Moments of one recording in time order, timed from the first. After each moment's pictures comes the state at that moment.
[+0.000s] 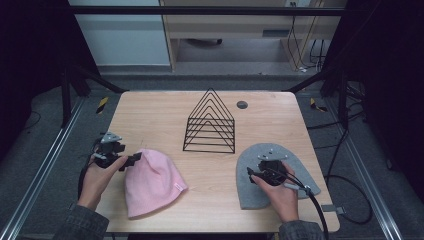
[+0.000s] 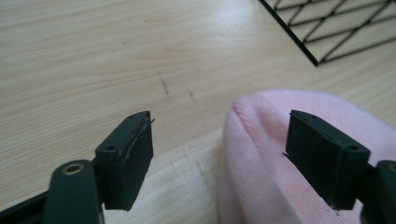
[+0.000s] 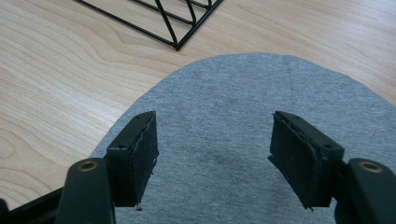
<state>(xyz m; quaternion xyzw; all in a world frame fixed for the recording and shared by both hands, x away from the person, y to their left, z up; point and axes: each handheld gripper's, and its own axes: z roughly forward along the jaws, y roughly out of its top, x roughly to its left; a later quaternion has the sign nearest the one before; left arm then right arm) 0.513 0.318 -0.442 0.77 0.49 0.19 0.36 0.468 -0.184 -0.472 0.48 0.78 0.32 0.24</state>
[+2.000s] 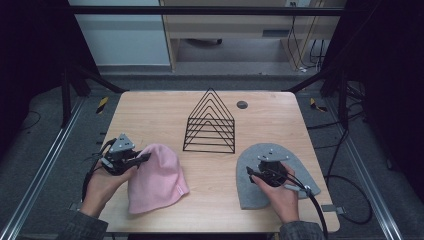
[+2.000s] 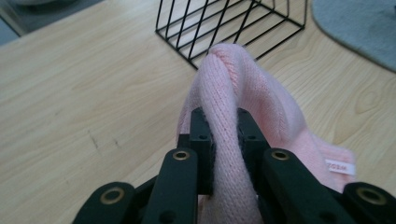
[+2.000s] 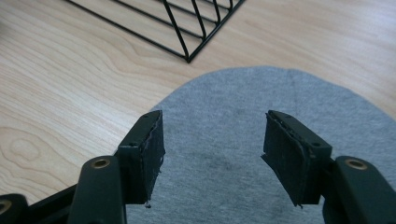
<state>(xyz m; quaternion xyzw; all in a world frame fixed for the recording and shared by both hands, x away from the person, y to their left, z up) 0.470 0.260 -0.389 0.83 0.34 0.20 0.38 0.462 -0.182 -0.463 0.46 0.78 0.34 0.24</state>
